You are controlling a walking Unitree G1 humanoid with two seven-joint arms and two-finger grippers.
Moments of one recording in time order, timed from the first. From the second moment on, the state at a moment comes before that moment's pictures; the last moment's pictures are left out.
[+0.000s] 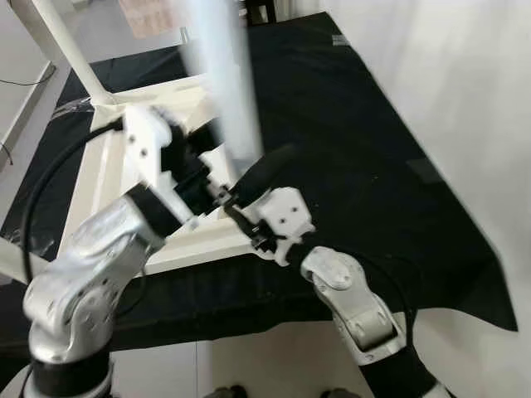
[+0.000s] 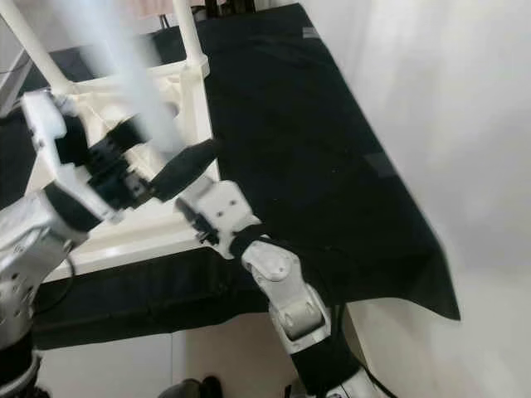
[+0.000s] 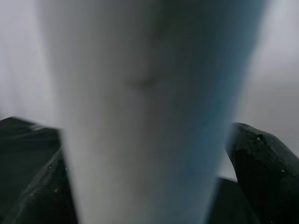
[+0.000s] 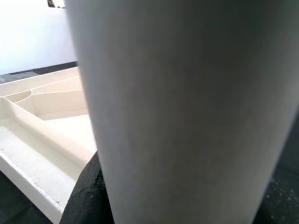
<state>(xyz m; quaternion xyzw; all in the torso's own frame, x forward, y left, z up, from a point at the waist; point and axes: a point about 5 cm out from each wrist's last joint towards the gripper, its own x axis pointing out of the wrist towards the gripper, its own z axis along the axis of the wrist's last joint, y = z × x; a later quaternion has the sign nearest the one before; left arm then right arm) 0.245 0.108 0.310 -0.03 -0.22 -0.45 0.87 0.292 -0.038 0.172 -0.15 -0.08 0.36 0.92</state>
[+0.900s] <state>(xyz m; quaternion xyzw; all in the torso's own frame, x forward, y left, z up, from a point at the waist) 0.274 0.110 0.316 -0.03 -0.19 -0.42 0.89 0.321 -0.048 0.181 -0.11 -0.04 0.46 0.88</state>
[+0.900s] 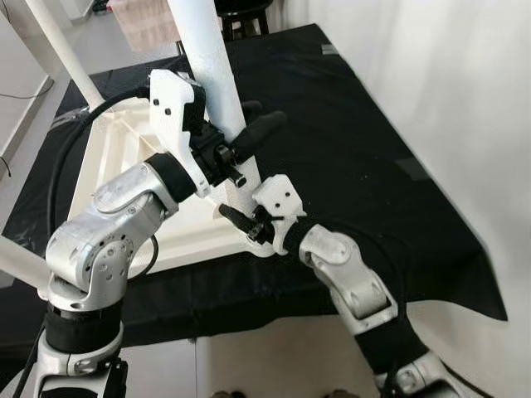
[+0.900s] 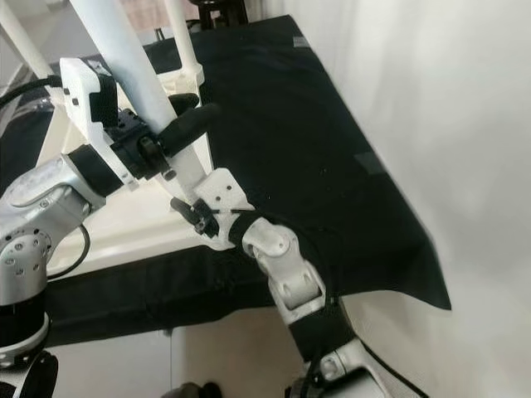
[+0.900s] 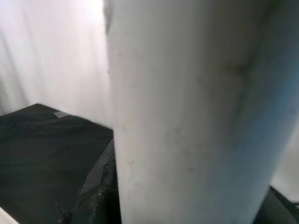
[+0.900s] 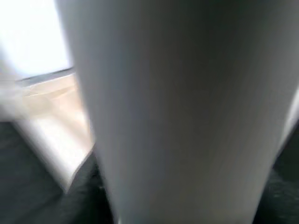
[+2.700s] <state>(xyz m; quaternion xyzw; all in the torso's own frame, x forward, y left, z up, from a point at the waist) 0.247 0.167 0.305 -0.09 -0.17 -0.41 0.89 0.366 -0.098 0.271 -0.04 -0.10 0.70 0.71</state>
